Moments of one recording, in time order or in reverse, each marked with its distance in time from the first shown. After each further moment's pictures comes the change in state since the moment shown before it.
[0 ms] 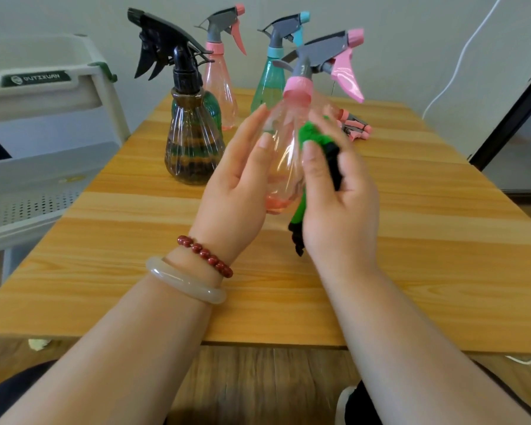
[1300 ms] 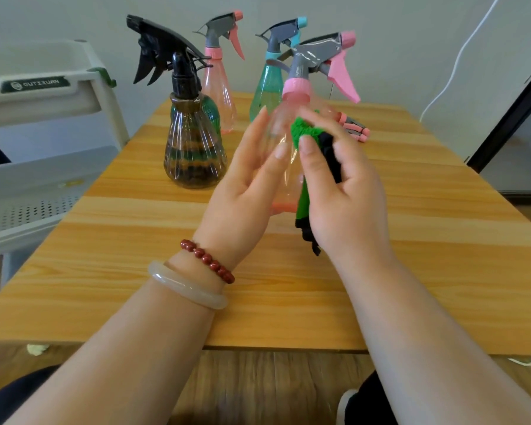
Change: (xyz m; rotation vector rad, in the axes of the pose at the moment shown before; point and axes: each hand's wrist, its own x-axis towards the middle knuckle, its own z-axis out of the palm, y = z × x) left_hand -0.003 0.005 0.005 -0.087 -0.102 -0.004; right_hand 0.014 -0.001 -0.013 -0.163 -0.111 -0.040
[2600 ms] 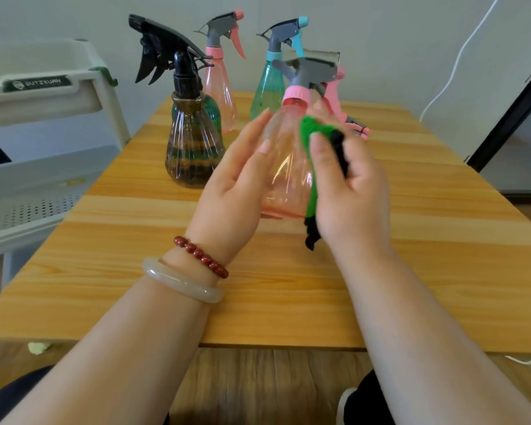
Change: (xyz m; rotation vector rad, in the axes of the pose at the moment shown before) left_hand 0.003 -0.002 -0.010 0.013 0.048 -0.009; right_hand 0.003 0.003 0.002 0.094 0.067 0.020
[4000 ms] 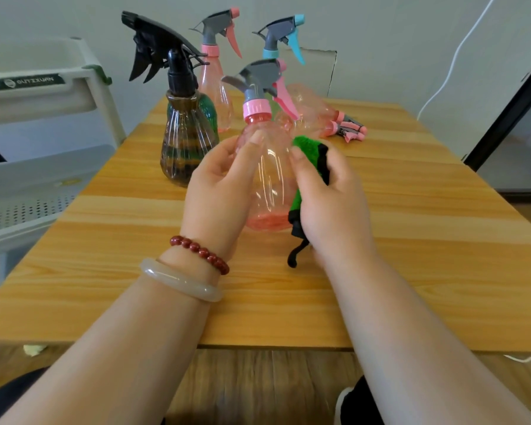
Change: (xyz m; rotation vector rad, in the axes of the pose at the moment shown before) left_hand 0.000 0.005 0.006 0.038 0.236 -0.160; right_hand -0.004 -0.006 0.007 0.007 -0.042 0.420
